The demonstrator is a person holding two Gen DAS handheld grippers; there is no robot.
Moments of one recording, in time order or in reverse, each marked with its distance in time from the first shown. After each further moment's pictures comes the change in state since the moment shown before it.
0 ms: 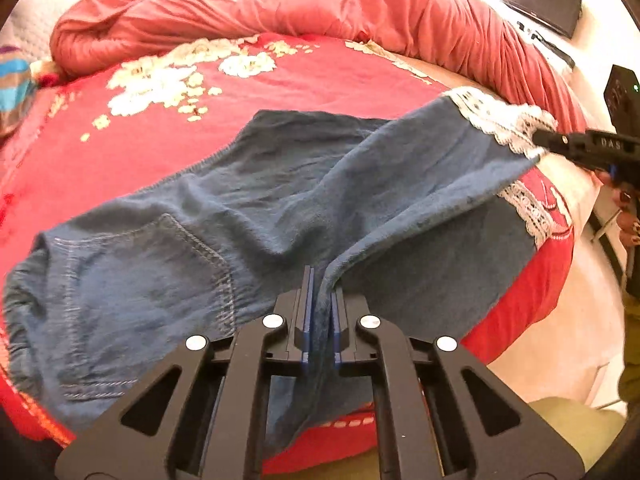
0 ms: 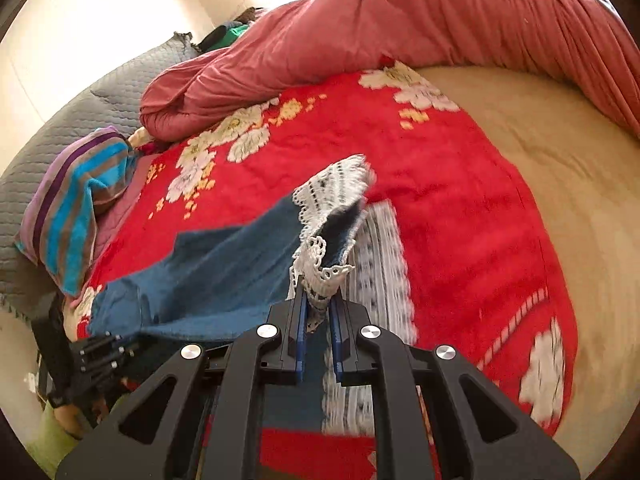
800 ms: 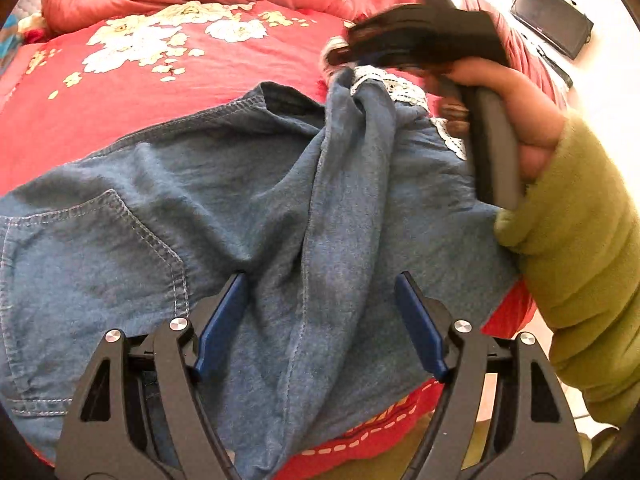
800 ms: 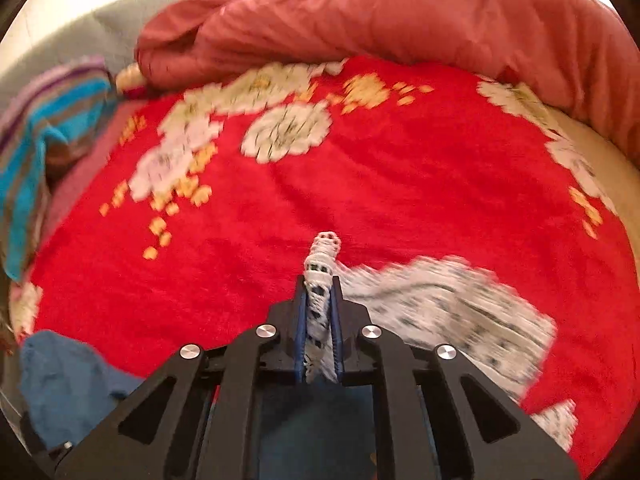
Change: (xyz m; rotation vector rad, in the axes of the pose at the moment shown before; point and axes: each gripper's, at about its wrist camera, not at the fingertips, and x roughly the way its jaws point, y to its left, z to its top) left arm 0.035 0.003 0.008 -0.127 0.074 -0.117; right arm 0.200 0.097 0.106 -0.219 0.073 -0.051
